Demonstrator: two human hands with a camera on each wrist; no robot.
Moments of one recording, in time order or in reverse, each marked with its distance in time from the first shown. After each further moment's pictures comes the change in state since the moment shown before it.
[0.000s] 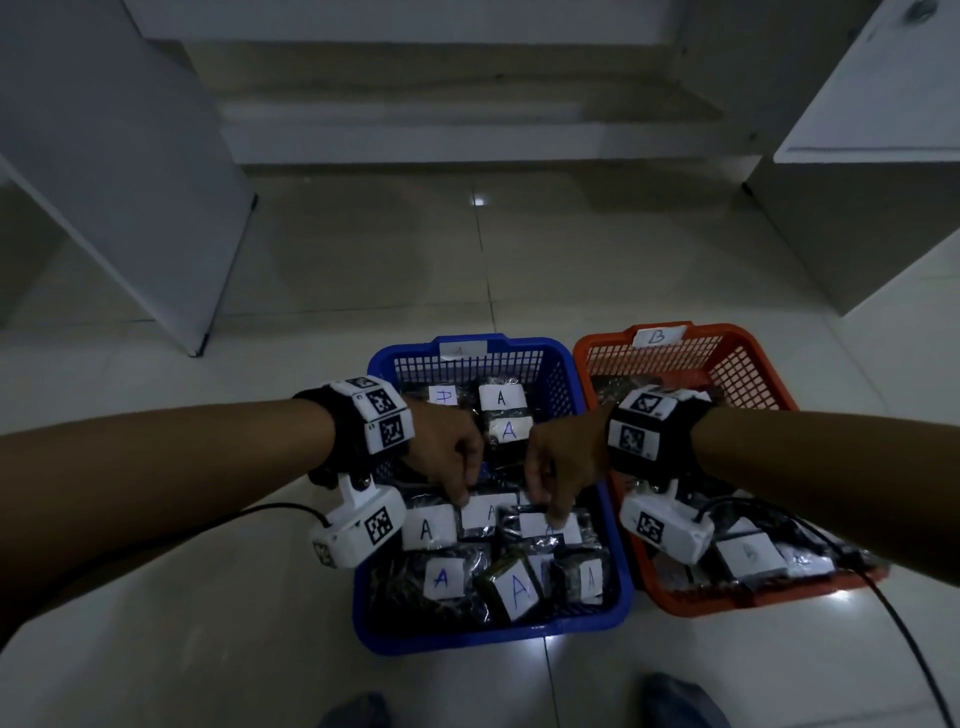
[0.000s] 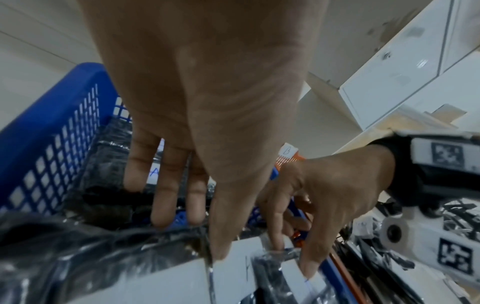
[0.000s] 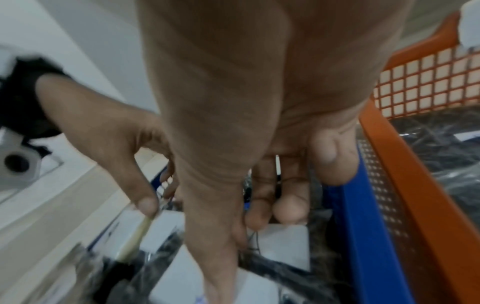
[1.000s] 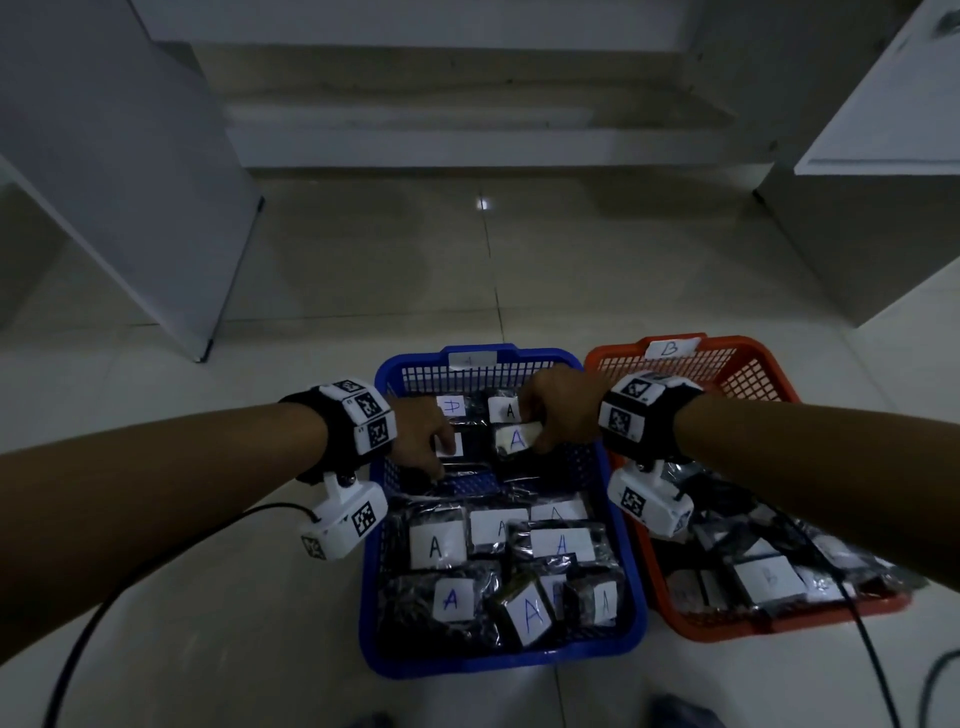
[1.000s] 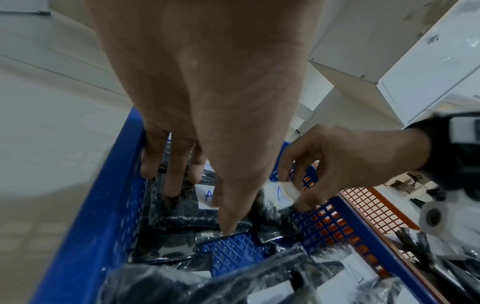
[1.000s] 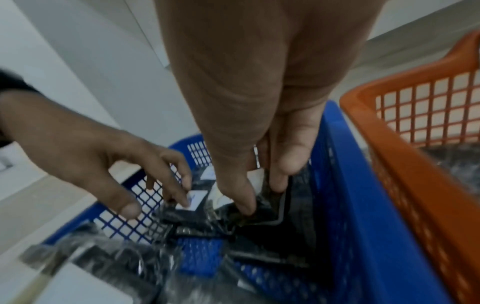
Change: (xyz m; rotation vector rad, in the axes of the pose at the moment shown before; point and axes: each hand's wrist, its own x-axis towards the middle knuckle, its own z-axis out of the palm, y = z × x) left_hand 0.001 -0.039 -0.012 0.243 0.108 -0.131; right_hand 0.020 -0.001 -0.046 -0.170 0.446 0.125
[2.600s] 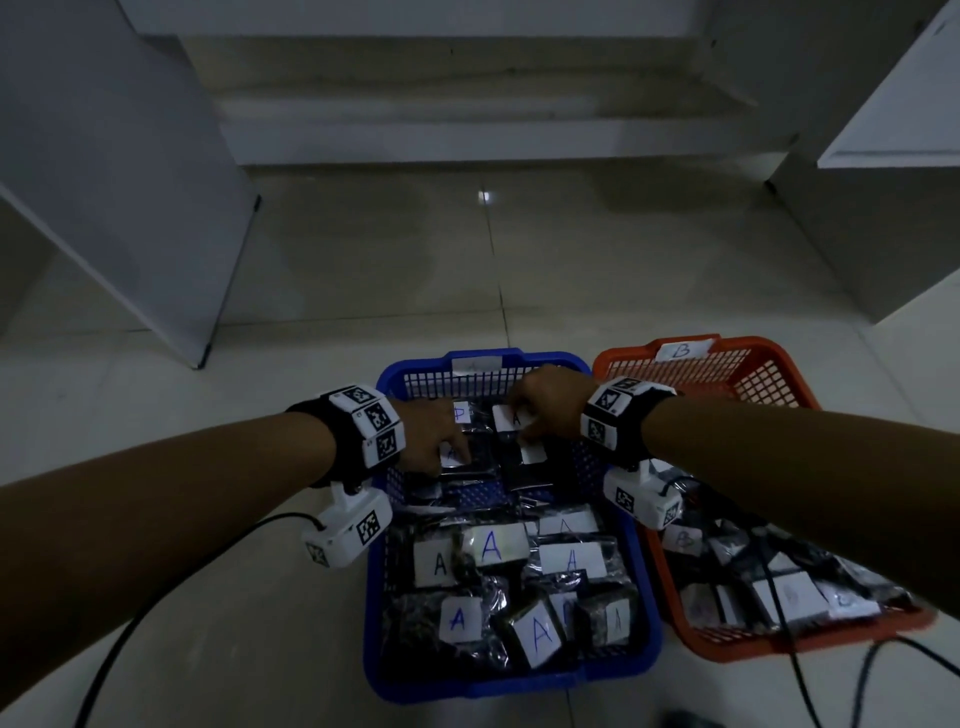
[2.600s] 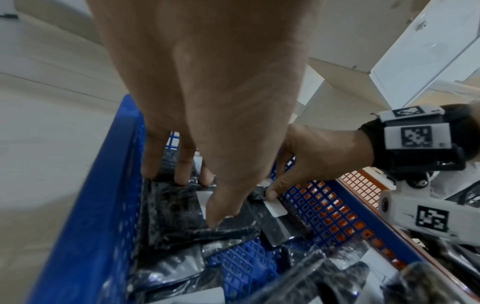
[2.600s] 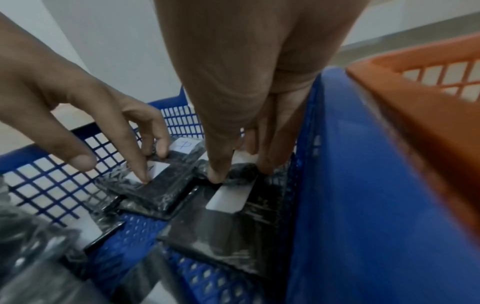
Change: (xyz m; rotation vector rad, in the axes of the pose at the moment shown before) left_hand 0.017 -0.007 -0.006 0.073 -0.028 0.106; right_hand 0.043 0.008 0.010 -0.125 0.055 -0.055
